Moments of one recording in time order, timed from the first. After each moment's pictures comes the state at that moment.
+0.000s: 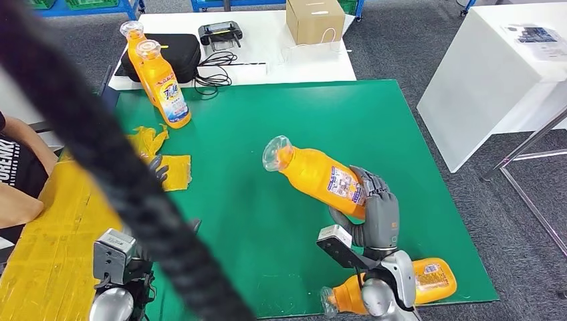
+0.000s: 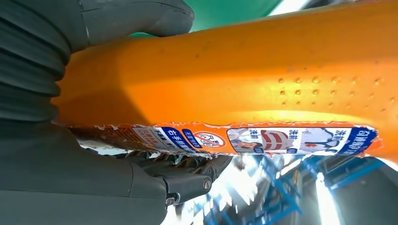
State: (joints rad) left arm -0.01 -0.12 -0.16 -1.66 -0.26 -0.05 -0.43; right arm 0.07 0.06 0.13 -1.63 0.79 -0.53 -0.28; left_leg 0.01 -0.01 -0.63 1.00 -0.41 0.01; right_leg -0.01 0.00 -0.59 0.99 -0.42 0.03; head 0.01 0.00
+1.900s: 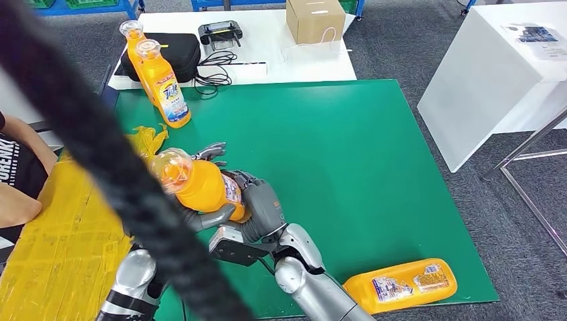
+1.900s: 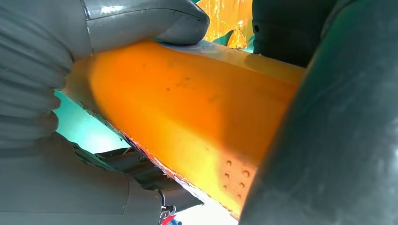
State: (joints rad) left arm -0.23 -0.11 -0.34 -1.48 -0.01 -0.17 -0.41; right arm -0.28 0.23 0.56 -1.17 0.68 -0.36 -0.32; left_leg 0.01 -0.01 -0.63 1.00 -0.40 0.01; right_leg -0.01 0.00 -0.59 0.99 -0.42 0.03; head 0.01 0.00
